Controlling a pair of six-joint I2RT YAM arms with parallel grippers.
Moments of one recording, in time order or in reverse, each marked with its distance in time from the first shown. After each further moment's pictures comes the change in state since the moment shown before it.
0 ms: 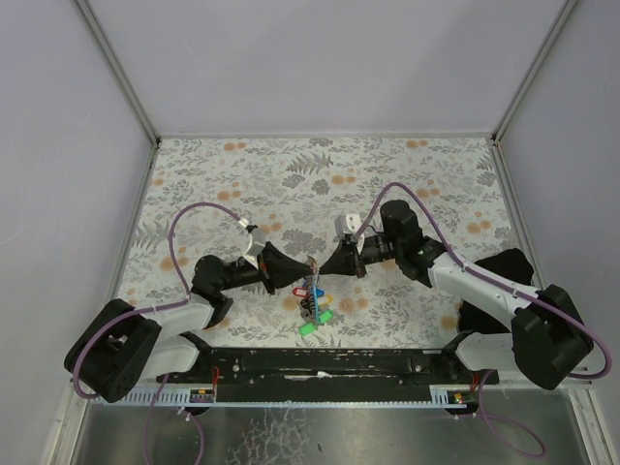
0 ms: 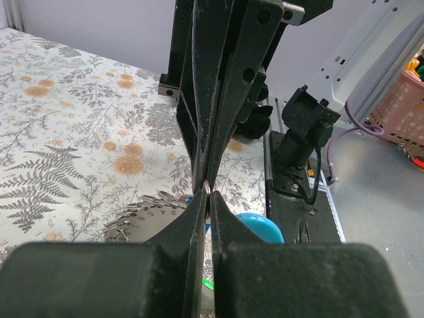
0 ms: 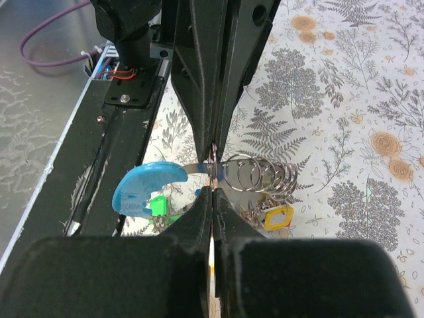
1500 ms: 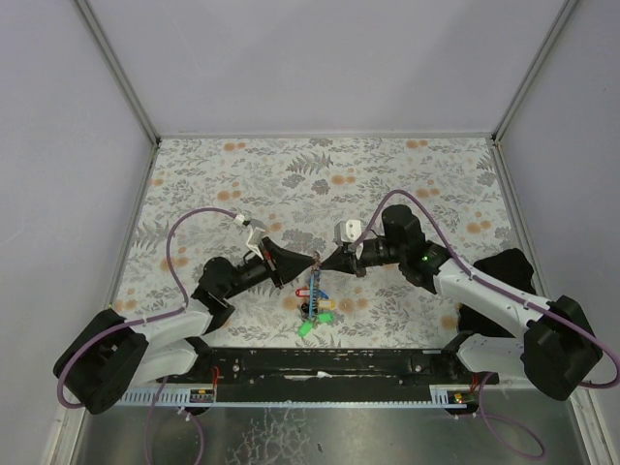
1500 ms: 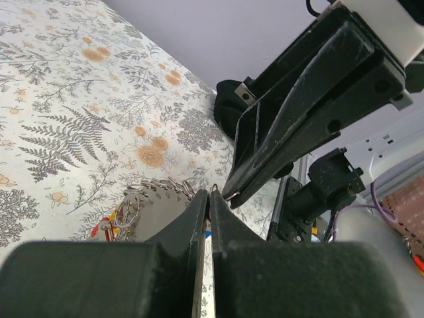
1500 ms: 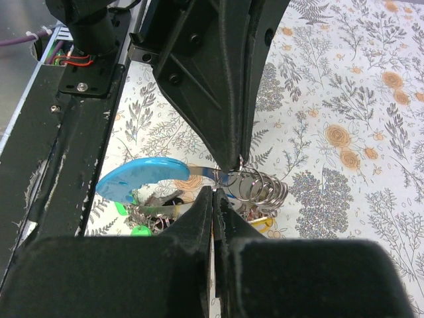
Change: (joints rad) left arm -0.093 -0.088 0.000 -0.223 -0.370 -0.127; right arm 0.036 -0.073 -0.018 -0.037 0.160 -0.098
